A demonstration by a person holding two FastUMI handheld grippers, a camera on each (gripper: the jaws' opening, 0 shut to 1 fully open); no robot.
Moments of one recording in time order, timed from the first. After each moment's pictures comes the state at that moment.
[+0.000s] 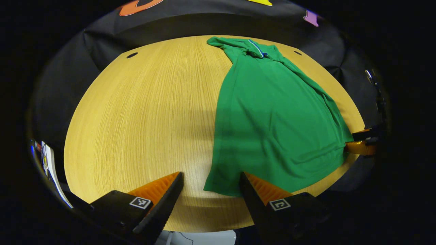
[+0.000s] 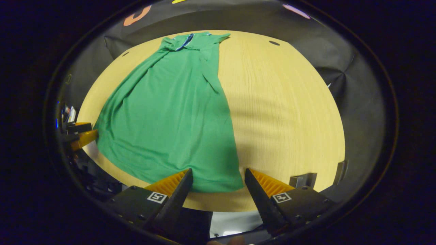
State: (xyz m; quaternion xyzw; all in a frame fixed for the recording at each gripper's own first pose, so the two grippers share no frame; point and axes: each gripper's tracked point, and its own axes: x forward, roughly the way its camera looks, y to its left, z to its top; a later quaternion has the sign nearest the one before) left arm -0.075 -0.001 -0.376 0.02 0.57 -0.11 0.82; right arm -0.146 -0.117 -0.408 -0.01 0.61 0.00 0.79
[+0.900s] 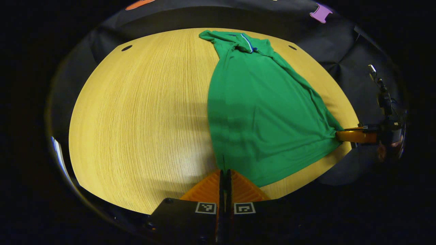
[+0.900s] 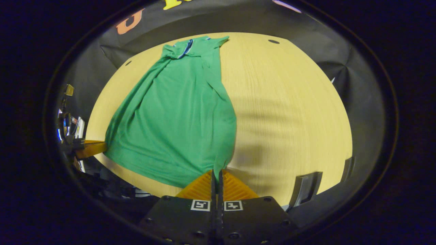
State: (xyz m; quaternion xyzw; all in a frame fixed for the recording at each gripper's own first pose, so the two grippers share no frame) left arm -0.004 -0.055 -0.270 -0.04 0.58 -0.19 0.79; right arm -0.134 -0.106 -0.384 0.05 0.60 0.02 0.80
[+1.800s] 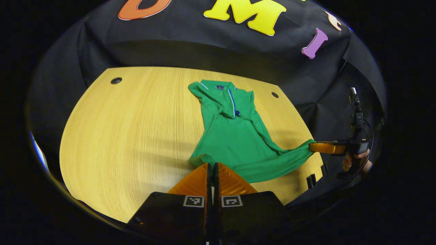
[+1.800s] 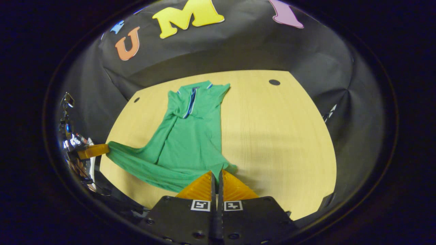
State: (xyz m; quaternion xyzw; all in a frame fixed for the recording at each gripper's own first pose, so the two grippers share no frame) left arm 0.153 -0.062 -0.158 -0.10 0.44 -0.17 0.88; right arm 0.010 -0.130 -0.276 0.08 0.49 0.04 0.87
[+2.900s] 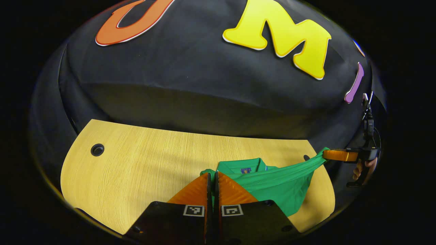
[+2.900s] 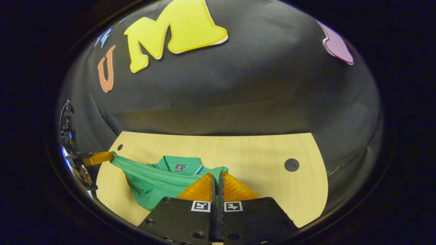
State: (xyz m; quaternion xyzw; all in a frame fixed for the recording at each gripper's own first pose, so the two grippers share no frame) left arm 0.454 -0.067 -0.194 -0.10 0.37 -0.11 0.92; right arm 0.348 -0.142 -0.261 0.05 0.39 0.05 0.92
